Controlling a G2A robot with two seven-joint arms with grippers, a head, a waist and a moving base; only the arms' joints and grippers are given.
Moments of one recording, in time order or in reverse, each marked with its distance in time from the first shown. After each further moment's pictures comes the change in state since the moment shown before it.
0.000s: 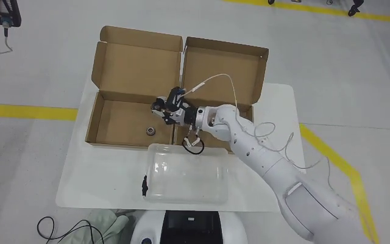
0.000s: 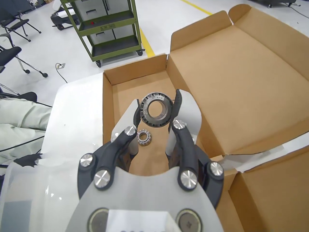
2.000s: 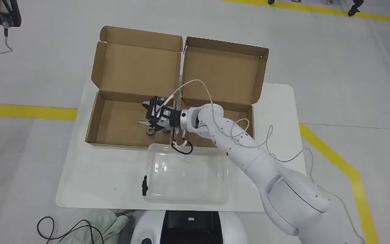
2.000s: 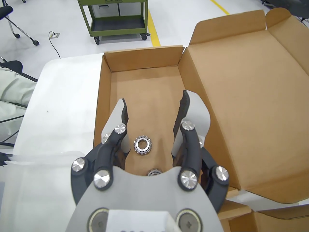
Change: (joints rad) left arm 0.000 0.000 0.000 0.000 0.000 0.000 0.000; right arm 0.057 -0.141 -0.035 0.177 -0.263 -0.032 -0.168
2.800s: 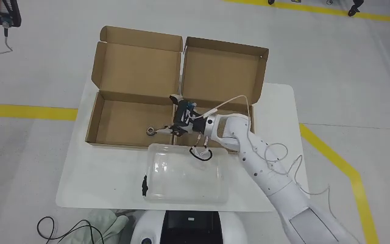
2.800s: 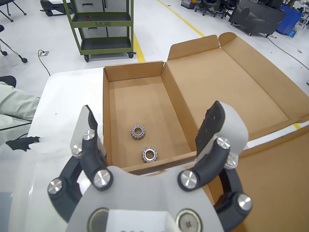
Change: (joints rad) left arm 0.000 0.000 0.000 0.000 0.000 0.000 0.000; right arm -0.339 0.215 0.352 -0.558 -0.121 -0.024 0.179
